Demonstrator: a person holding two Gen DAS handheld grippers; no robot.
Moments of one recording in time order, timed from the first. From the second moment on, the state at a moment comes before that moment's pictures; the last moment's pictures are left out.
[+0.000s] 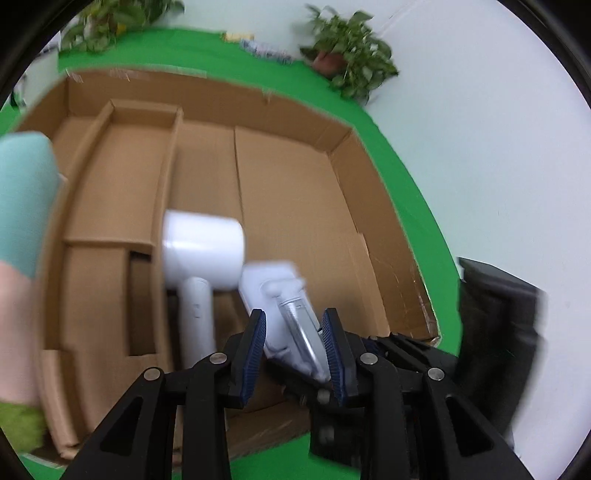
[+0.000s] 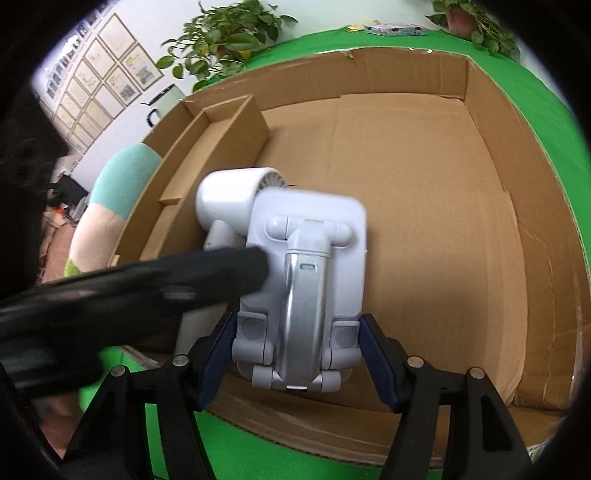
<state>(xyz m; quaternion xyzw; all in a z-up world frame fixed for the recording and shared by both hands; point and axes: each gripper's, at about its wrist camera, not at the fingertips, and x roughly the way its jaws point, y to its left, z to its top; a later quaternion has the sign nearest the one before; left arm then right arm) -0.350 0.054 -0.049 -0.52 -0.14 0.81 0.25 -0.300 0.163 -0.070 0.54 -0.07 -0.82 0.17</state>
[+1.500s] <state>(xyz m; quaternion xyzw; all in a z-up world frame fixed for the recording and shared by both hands) -0.241 0.022 0.004 -0.39 -0.04 0.90 0.18 -0.166 0.175 -0.011 0.33 0.00 -0.94 0.09</state>
